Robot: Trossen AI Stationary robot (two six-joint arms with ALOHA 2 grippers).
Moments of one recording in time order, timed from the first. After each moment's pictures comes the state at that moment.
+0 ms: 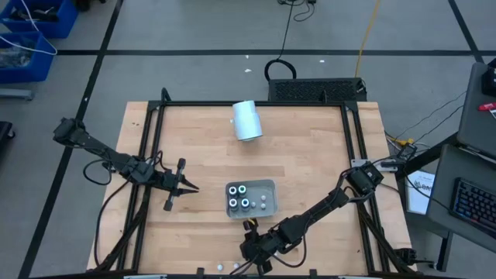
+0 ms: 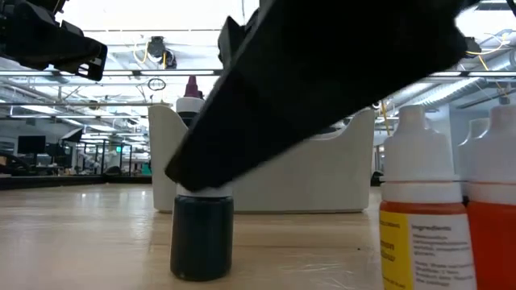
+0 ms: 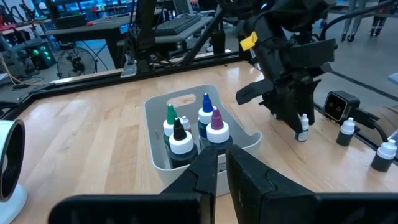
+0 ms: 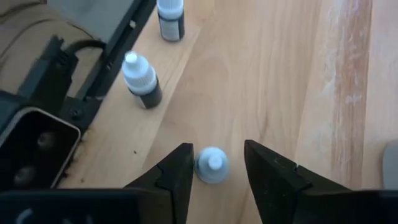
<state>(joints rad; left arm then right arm) -0.48 0.58 0.16 0.24 -0.24 0.05 0.58 2.21 1.56 -0.21 0.18 0.17</state>
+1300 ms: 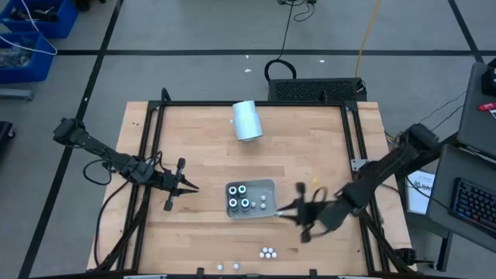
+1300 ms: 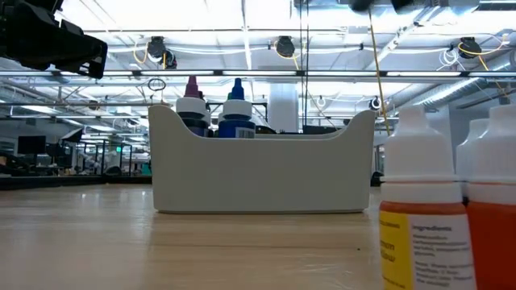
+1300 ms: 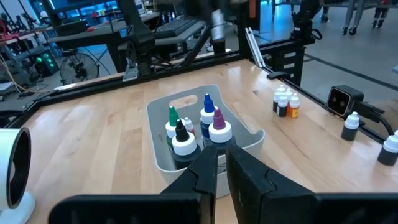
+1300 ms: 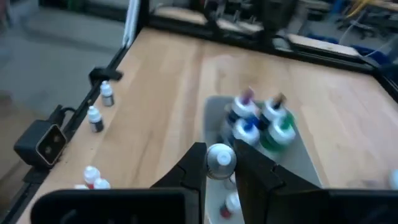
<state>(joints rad) -0.48 0.58 0.16 0.24 -0.24 0.10 0.67 1.38 0.85 0.03 0.59 0.18</state>
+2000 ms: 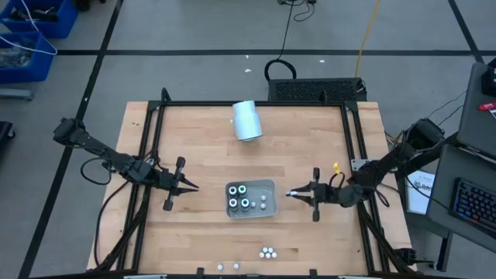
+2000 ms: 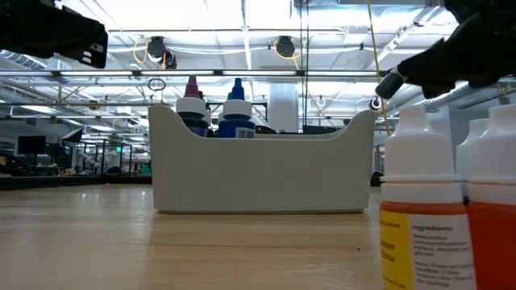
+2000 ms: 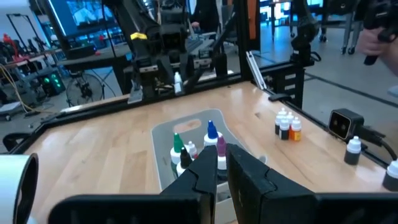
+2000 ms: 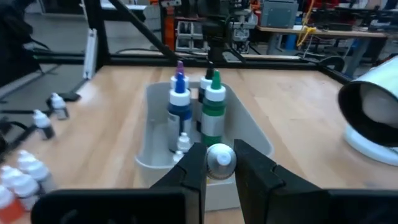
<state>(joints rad) -0.48 0.58 0.16 0.34 -0.25 0.13 0.64 1.23 0.22 0.79 0.71 0.13</state>
